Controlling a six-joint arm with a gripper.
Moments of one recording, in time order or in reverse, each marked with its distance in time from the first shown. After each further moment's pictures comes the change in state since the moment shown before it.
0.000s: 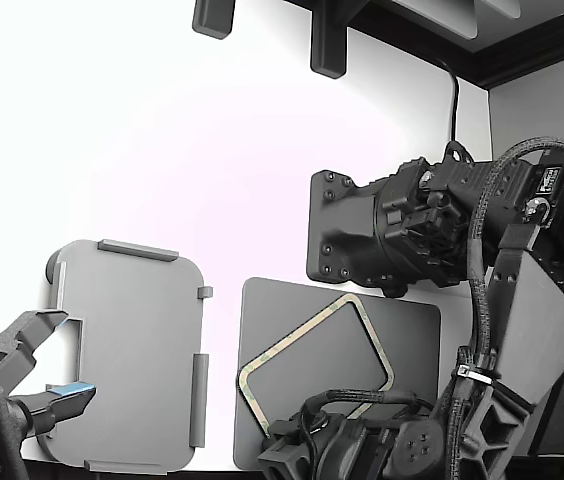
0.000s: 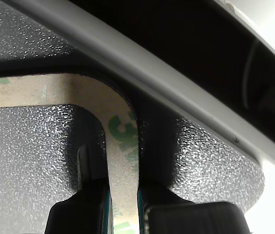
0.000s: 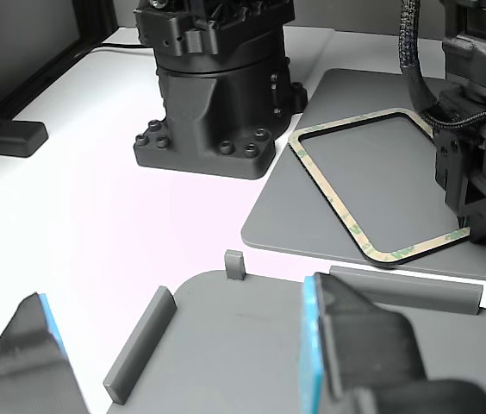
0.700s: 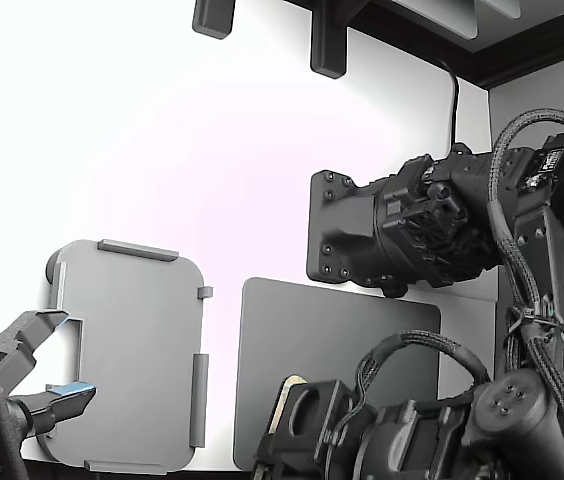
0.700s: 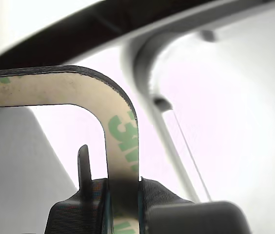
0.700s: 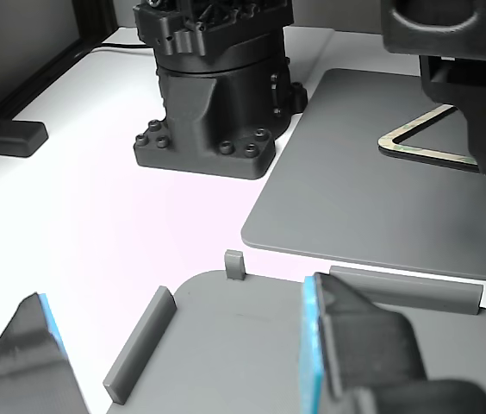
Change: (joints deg) arm -9.3 3.3 -24.8 15.7 6.7 53.5
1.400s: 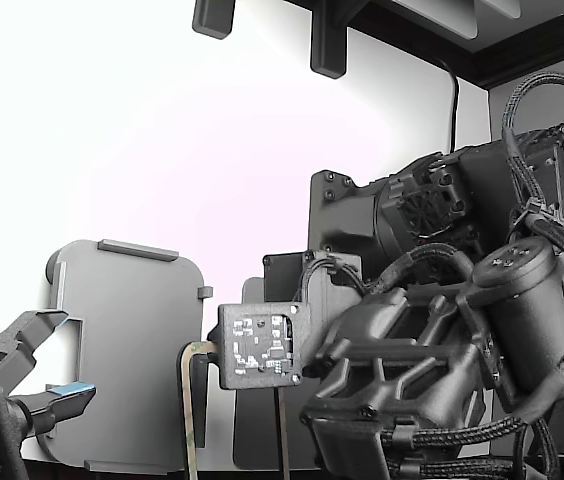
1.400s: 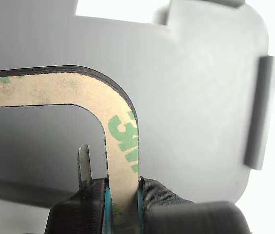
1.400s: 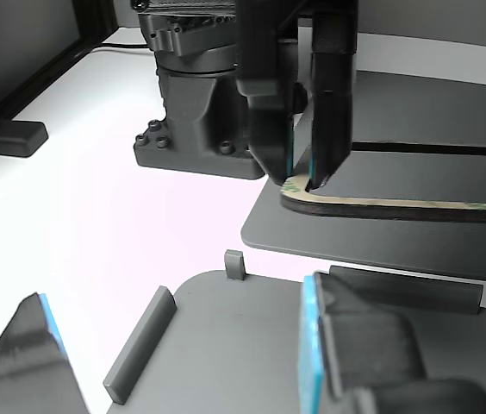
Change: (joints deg) arm -17.1 7.1 3.3 0.0 5.1 36.3
